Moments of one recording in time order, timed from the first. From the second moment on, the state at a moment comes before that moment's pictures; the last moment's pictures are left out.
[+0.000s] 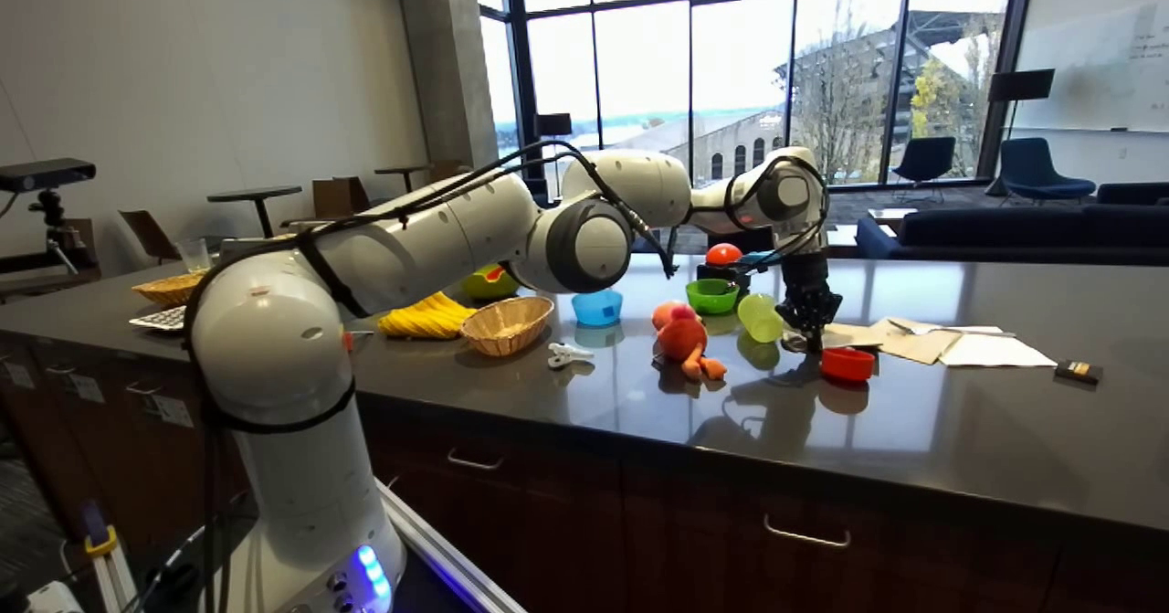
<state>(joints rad) -0.27 1.31 -0.22 -0.42 -0.07 1.68 1.82</state>
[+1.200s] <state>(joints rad) -0.39 0.98 -0.04 -0.36 0.13 1.19 1.44</state>
